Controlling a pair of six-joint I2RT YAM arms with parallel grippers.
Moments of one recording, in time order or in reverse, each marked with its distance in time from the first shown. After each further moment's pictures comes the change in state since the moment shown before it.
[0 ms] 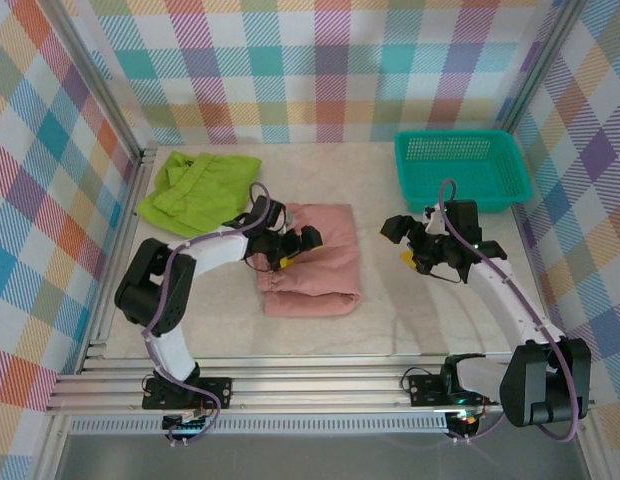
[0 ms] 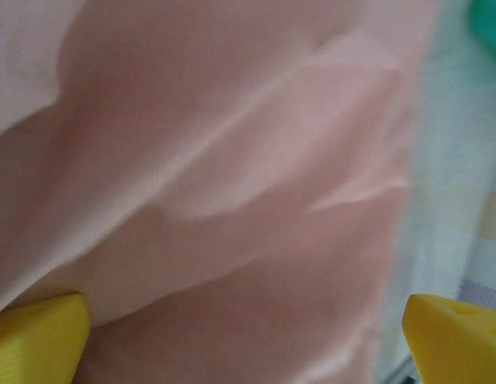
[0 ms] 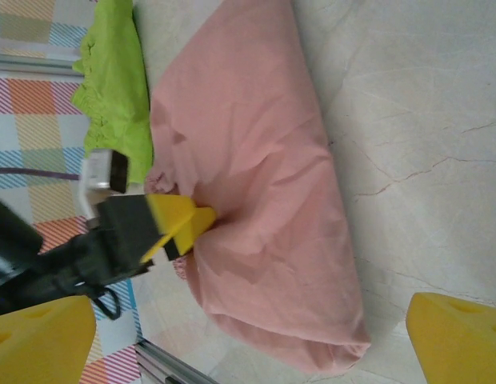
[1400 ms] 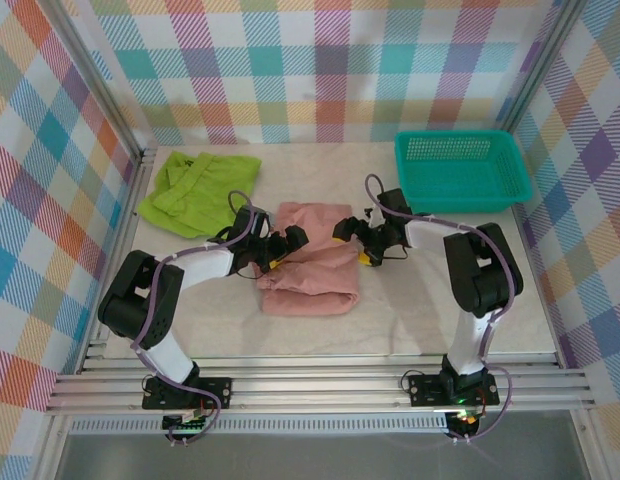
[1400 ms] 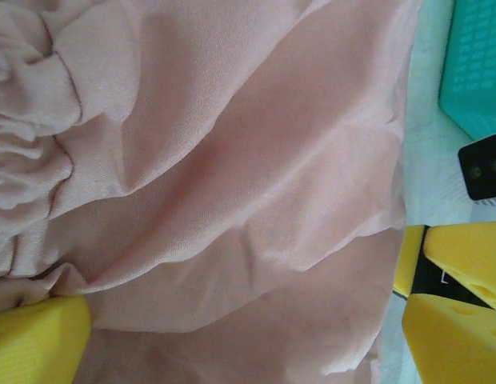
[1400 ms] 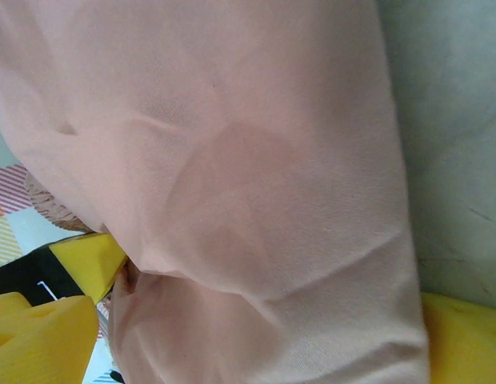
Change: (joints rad) left arm 0.051 -0.127 -0.212 0.258 -0.068 -0.072; right arm 0.227 0.701 0.258 0.238 -0.042 -0.013
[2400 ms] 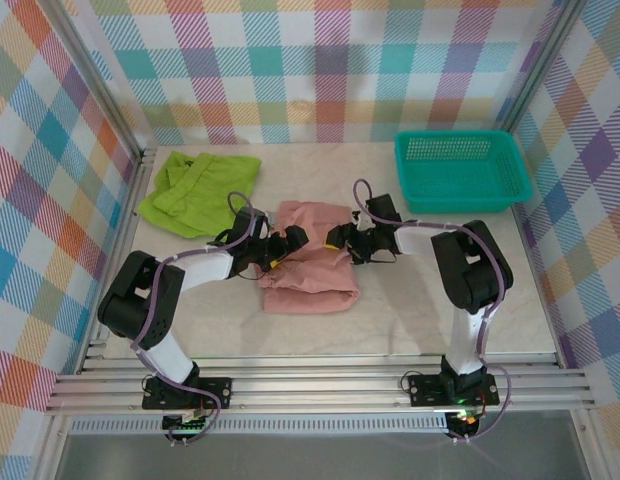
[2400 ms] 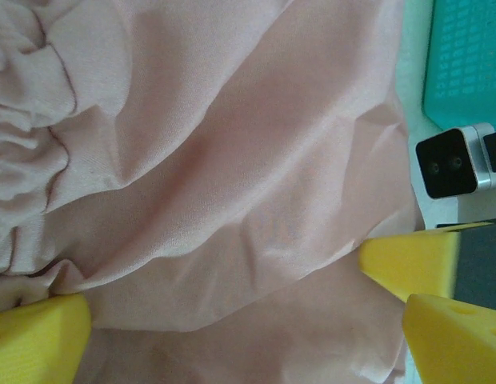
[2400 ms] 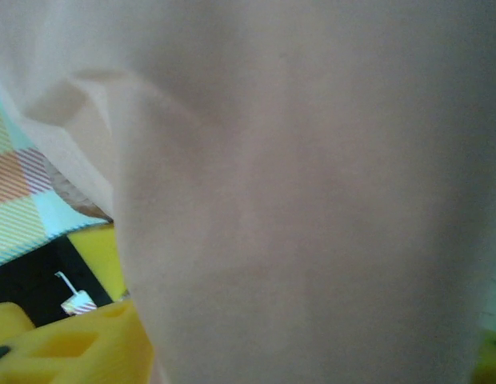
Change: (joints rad) left arm 0.000 -0.005 -0.029 0.069 -0.005 0.000; right arm 0.066 0.046 -0.026 0.176 -0.034 0.068
